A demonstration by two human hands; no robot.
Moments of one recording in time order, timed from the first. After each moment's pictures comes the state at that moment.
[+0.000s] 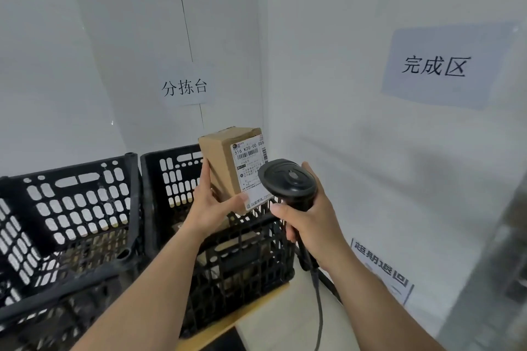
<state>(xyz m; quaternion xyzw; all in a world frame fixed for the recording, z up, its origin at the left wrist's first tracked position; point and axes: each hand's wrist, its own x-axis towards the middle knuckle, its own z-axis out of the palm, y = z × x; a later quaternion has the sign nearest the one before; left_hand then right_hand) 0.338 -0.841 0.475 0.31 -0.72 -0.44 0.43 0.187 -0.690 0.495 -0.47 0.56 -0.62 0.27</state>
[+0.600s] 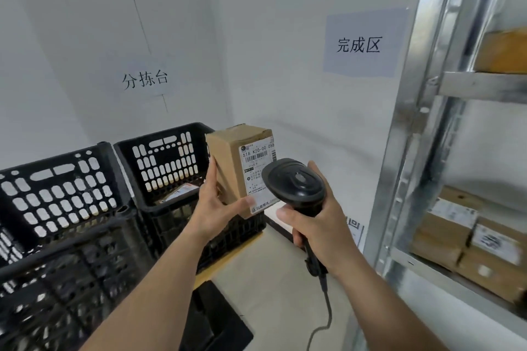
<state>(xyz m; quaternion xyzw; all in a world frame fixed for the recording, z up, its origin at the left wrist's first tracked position) 0.363 -0.708 0.459 0.23 -0.78 -0.46 0.35 0.241 -0.523 0.476 -0.41 0.58 -0.66 0.24</state>
